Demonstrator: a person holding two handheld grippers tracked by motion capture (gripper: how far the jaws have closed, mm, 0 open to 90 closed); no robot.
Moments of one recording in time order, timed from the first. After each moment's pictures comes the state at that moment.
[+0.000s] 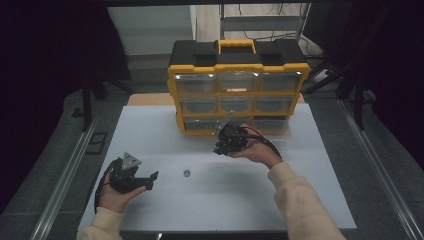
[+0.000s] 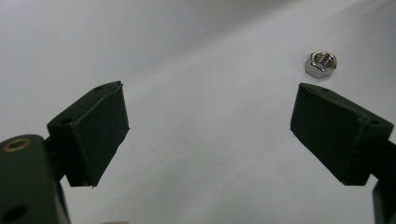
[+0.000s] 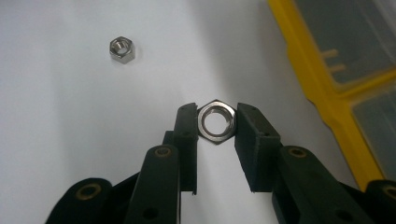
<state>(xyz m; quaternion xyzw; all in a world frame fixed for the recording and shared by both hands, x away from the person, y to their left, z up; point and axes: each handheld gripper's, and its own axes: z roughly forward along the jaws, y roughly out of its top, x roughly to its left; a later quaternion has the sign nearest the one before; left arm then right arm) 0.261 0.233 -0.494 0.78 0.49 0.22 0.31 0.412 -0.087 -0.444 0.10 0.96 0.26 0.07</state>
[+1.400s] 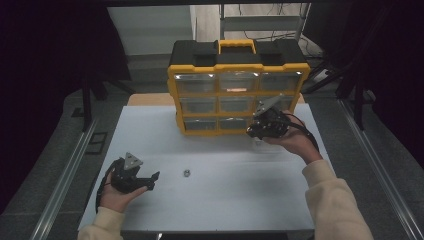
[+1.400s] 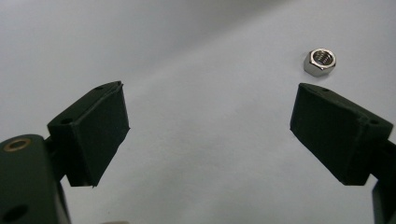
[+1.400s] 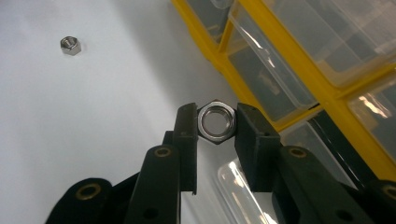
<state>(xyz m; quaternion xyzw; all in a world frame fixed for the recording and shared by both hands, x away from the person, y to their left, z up) 0.263 0.230 -0.496 0.79 0.48 0.22 0.31 0.418 -0.185 -0.384 0.19 0.93 0.29 0.14</state>
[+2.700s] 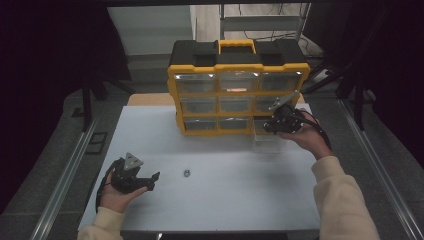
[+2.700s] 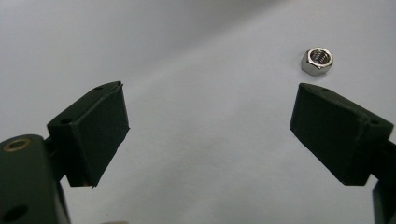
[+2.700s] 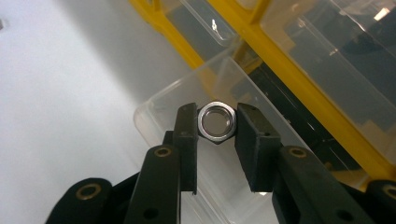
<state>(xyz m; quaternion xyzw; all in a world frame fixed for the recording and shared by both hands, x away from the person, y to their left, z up) 0.262 0.230 -0.496 0.79 0.48 0.22 0.31 0.443 -0.229 -0.395 0.26 0.92 0.26 0.16</state>
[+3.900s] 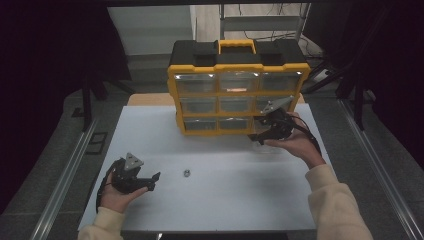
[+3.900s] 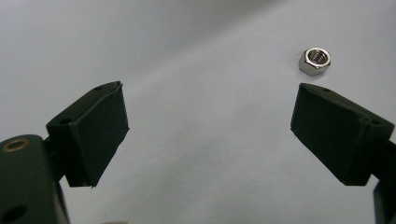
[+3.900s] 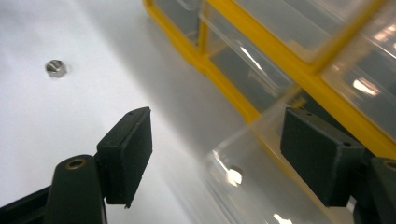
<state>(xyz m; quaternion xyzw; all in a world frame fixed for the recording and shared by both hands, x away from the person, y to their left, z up) 0.262 0.229 -0.496 0.79 0.48 0.22 0.31 0.418 -0.200 -0.395 0.24 0.90 0.33 0.13</state>
